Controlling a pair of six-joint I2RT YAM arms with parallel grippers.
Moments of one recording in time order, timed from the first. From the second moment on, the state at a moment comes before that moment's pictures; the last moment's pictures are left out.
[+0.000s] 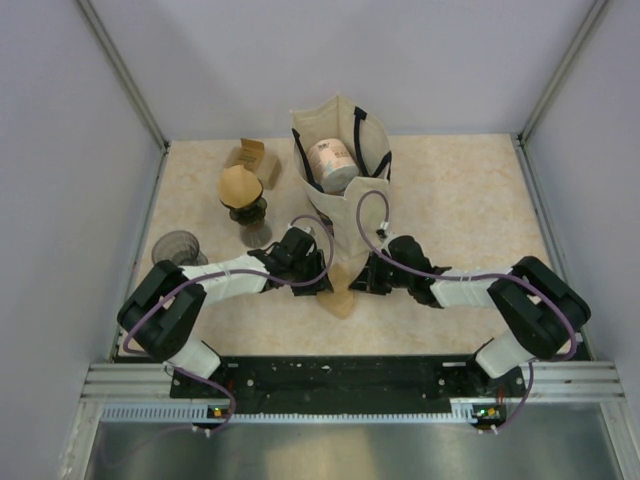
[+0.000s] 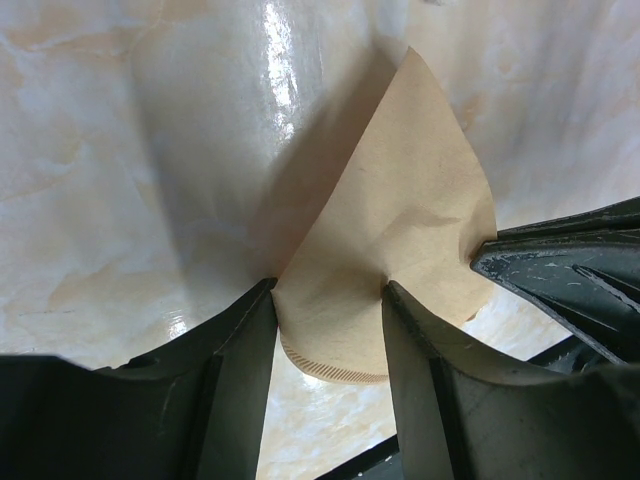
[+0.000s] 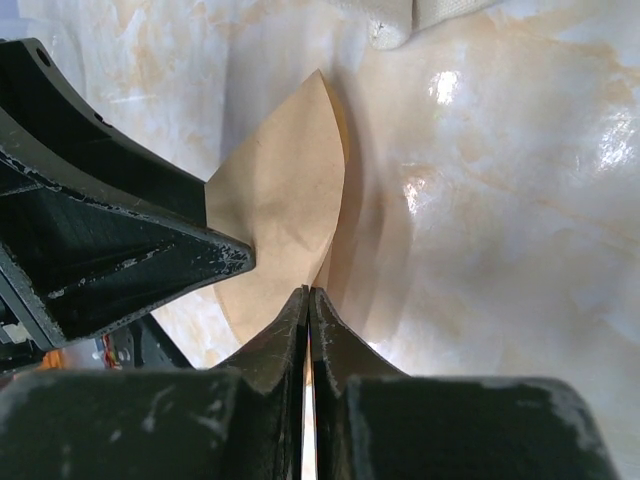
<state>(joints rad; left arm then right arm) -0.70 1.55 0.76 -0.18 0.16 -0.79 0.67 1.53 0.52 0.37 -0.32 0.80</state>
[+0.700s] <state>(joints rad) -0.71 1.10 0.80 -0.42 0.09 -0.75 0.73 1.05 0.62 -0.04 -0.40 -0.05</state>
